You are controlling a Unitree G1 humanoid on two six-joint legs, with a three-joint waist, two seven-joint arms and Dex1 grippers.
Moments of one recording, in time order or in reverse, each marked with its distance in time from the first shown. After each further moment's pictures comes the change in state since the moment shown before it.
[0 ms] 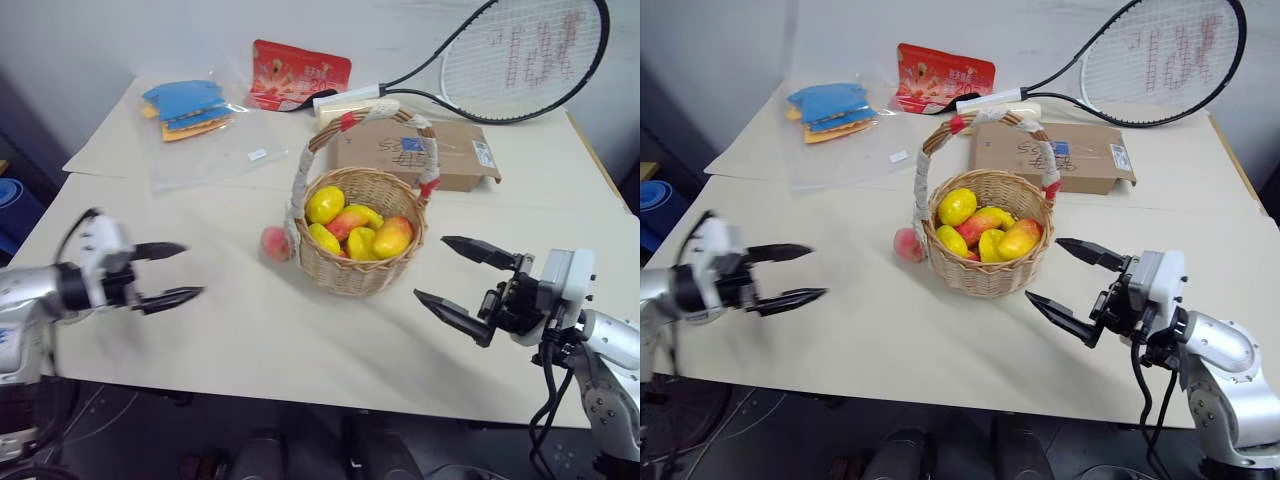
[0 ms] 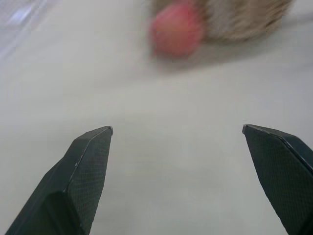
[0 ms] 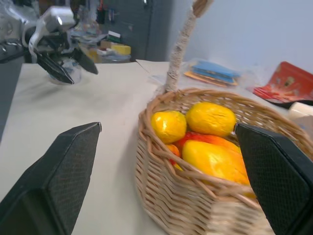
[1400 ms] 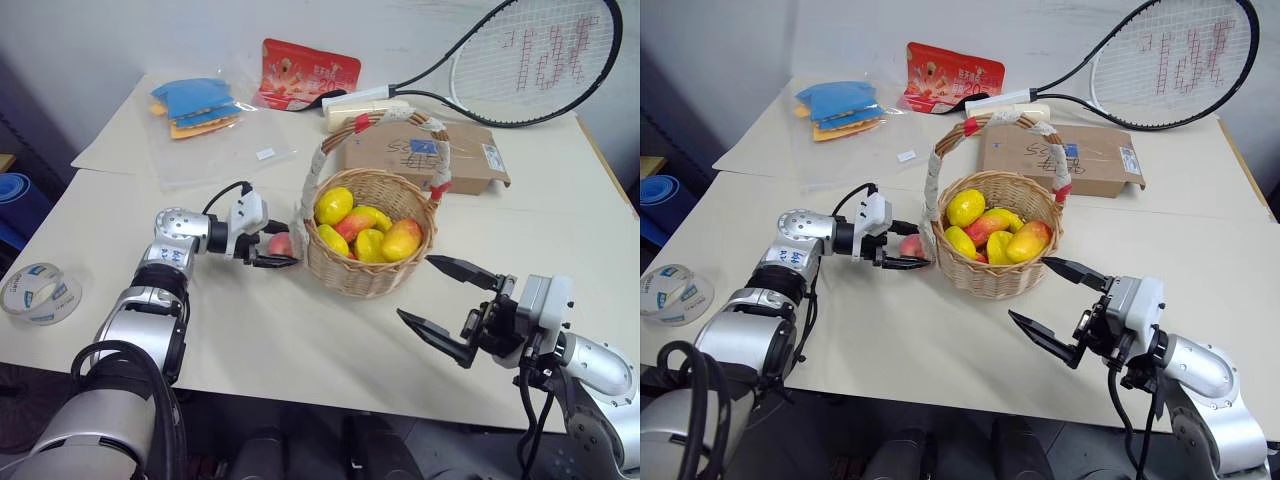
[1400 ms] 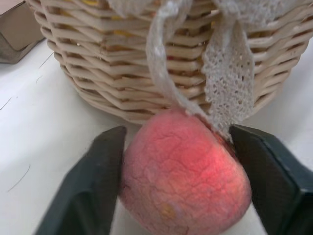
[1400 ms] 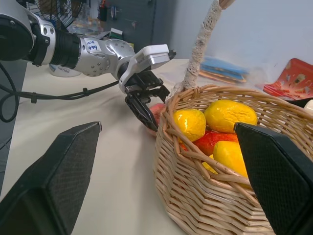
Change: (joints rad) left arm -0.876 -0.463 -0.487 0.866 0.354 -0.540 -0.139; right arm 0.120 0.029 0.031 -0.073 -0.053 -0.061 -0.061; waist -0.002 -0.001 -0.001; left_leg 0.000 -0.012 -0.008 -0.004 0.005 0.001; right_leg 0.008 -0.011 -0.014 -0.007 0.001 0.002
